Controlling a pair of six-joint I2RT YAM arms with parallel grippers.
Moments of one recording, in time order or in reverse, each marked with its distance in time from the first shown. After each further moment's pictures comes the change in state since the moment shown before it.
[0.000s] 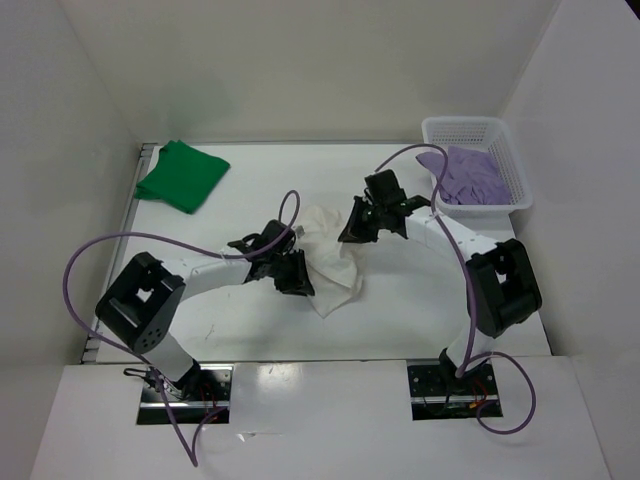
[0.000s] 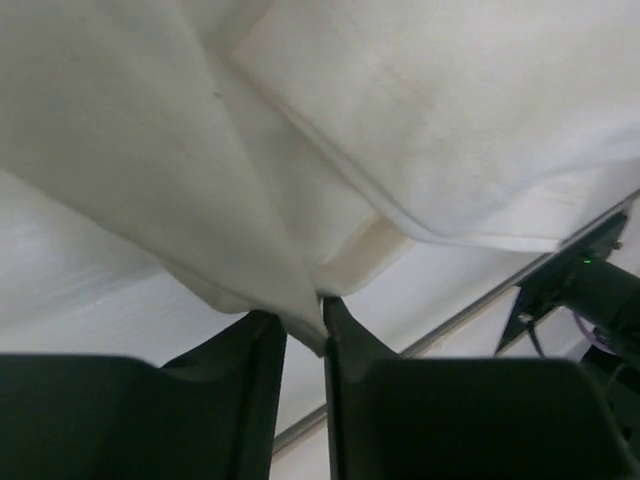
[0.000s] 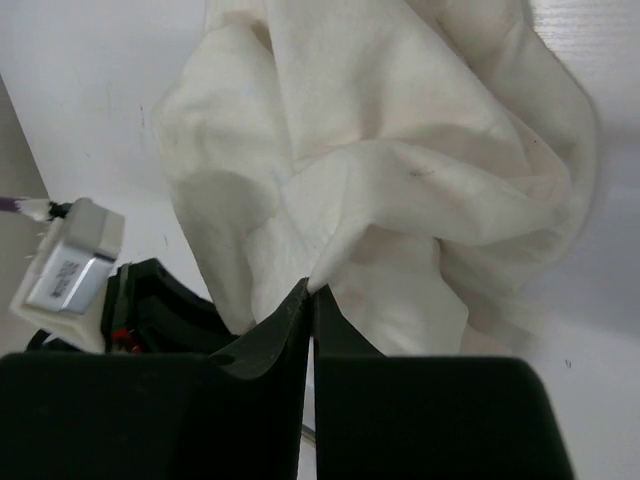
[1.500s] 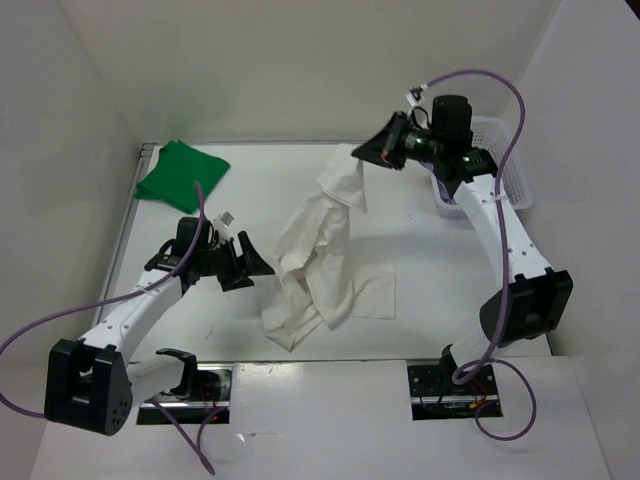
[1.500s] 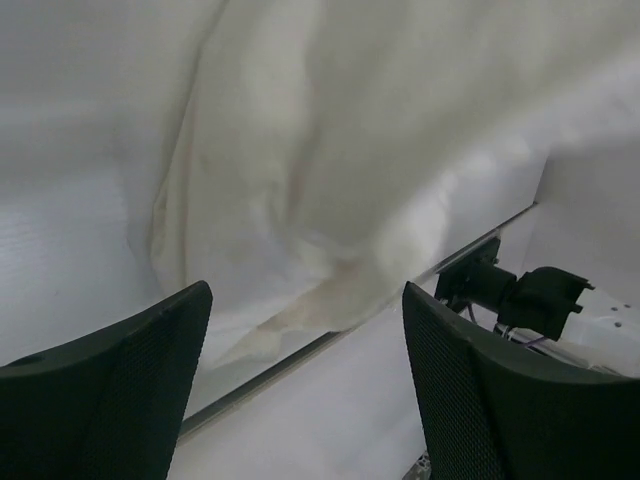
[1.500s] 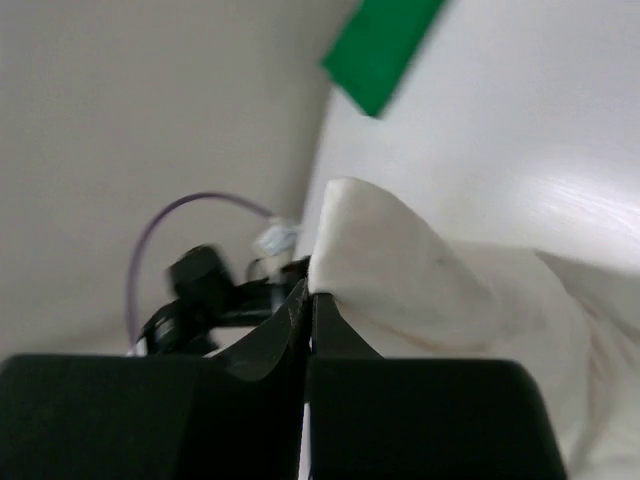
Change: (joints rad) left arm 0.460 -0.480 -0.161 -0.183 0.248 0.095; right arm -0.177 -0.091 0.557 -0.023 -0.406 0.091
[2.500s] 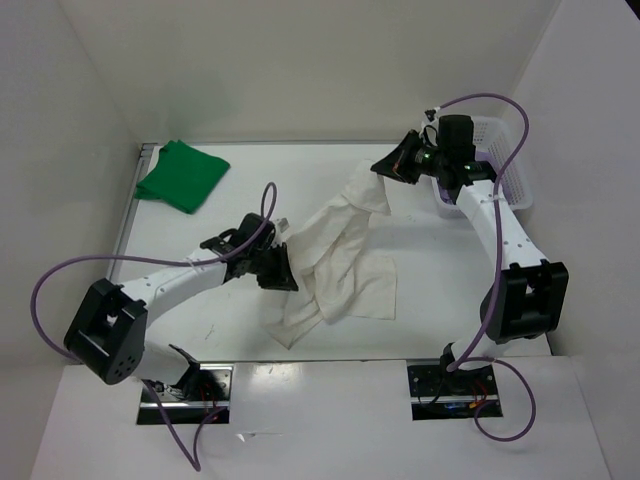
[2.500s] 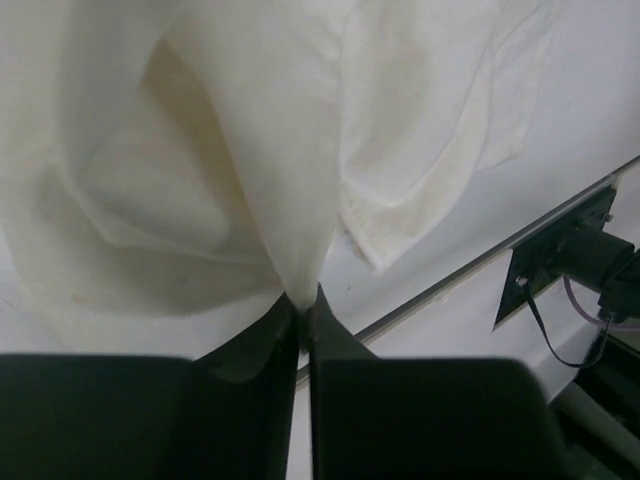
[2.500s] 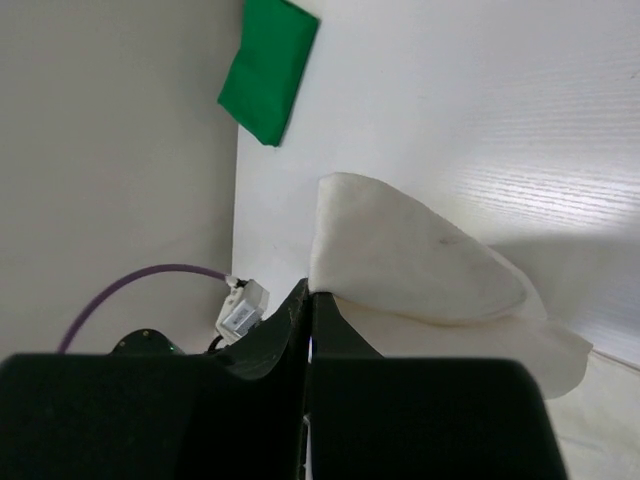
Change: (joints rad) left arm -0.389 0.255 0.139 -0.003 -0.226 -0.003; right arm -0.151 0.007 -0.267 0.031 0.113 -0.084
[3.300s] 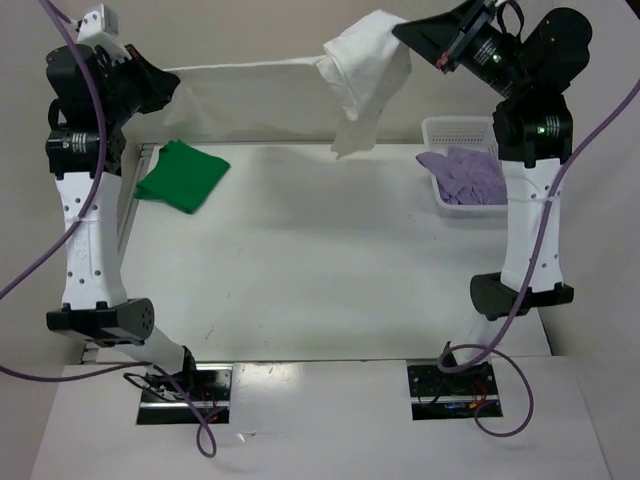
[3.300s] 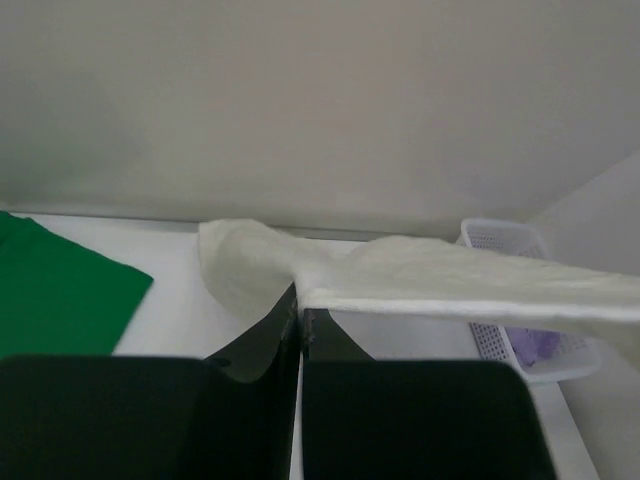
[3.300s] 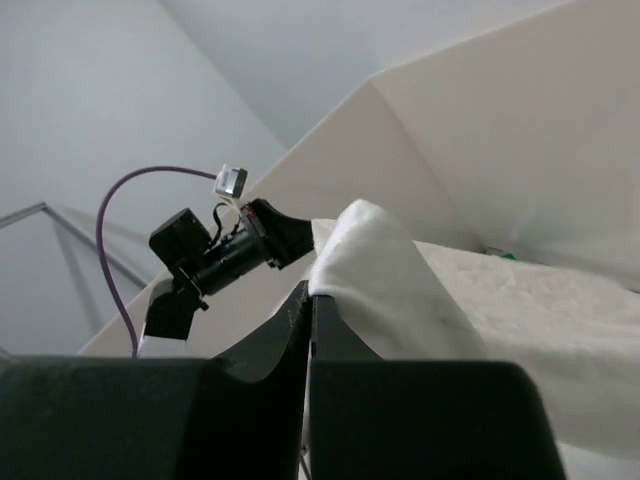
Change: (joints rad) left arm 0.635 0.225 1.352 -0.248 -0.056 0.268; right arm -0.001 0.238 1.173 -0.041 -0.125 0.208
